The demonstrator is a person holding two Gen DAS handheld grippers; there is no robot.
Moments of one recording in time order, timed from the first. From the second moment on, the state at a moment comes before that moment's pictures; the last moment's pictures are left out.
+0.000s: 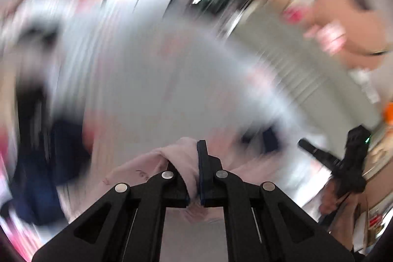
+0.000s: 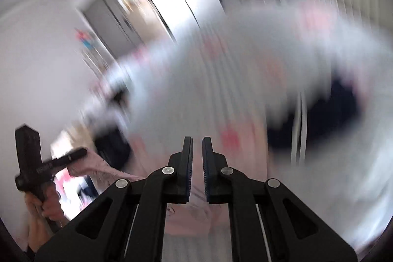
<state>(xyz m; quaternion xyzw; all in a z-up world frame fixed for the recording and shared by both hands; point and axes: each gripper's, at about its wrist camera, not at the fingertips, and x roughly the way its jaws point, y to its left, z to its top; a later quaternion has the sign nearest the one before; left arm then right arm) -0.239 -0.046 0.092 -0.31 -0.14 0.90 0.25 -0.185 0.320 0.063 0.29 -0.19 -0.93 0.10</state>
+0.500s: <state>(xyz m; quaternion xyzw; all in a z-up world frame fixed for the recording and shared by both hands) -0.175 -0.053 0.047 -0.35 -0.14 0.90 0.23 -0.152 0.273 -0.016 0.39 -0.18 -0.90 0.11</state>
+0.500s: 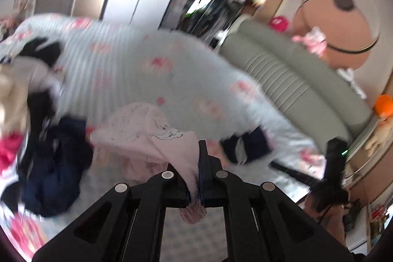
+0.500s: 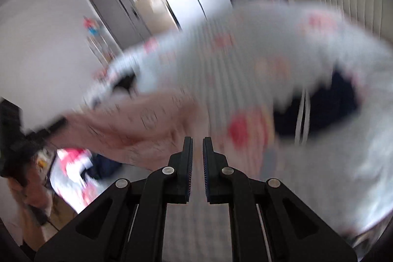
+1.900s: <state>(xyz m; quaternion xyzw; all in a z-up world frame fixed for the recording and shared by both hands) -0.138 -0.140 -0.004 -0.31 -0.25 0.86 0.30 -0.175 0.215 -0.023 0.35 -0.25 -0.88 0.22</state>
